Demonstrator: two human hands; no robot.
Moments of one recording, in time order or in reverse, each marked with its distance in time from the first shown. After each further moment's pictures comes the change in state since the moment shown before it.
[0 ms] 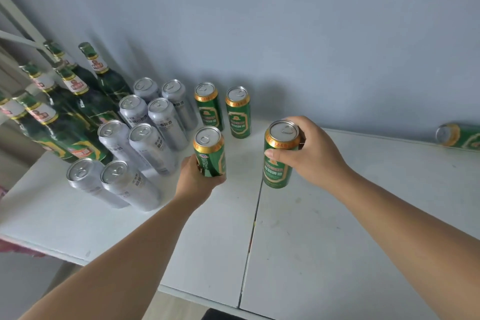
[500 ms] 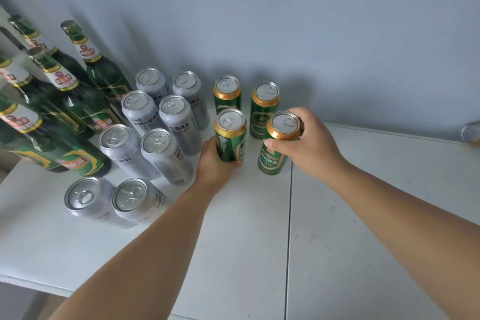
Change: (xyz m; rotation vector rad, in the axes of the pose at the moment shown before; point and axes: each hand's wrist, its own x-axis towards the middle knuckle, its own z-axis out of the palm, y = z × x) left_hand 0.088 -0.022 0.001 -0.201 -0.120 0.047; right_hand 0.064 -0.016 0.086 -0.091 0.072 0.105
